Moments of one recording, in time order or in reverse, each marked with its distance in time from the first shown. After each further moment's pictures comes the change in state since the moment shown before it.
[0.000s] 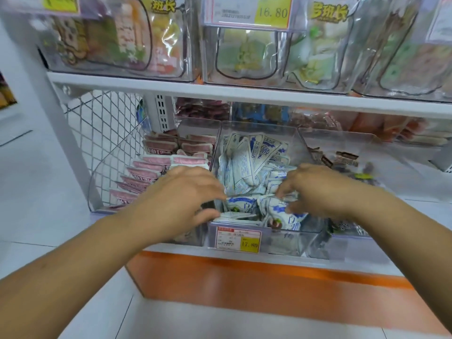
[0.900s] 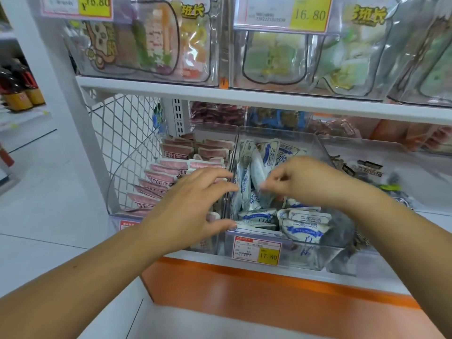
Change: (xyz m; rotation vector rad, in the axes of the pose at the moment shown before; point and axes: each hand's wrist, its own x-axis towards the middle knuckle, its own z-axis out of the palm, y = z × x) left_hand -0.012 -0.012 0.019 -0.063 0.178 -0.114; right_hand 0.037 -0.034 -0.021 0.463 0.137 0.026
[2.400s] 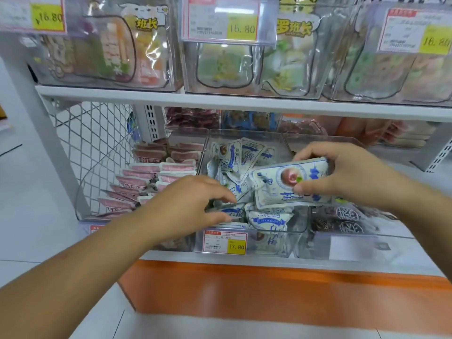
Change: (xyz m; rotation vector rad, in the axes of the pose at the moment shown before) left_hand 0.033 0.045 -0.017 -0.175 -0.239 0.005; right_hand -0.098 0.038 -0.040 0.387 0.323 0.024
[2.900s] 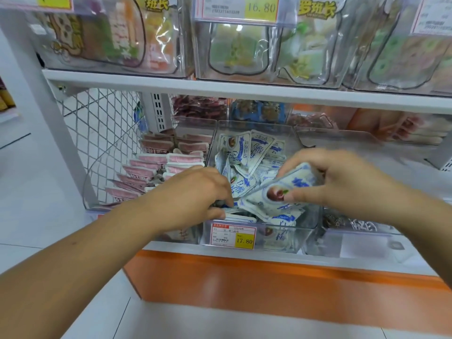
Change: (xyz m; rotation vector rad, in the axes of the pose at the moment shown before) left_hand 0.006 -0.023 0.008 0.208 -0.034 0.212; right_hand -0.002 -0.012 0.024 -0.076 -0.116 -0.188
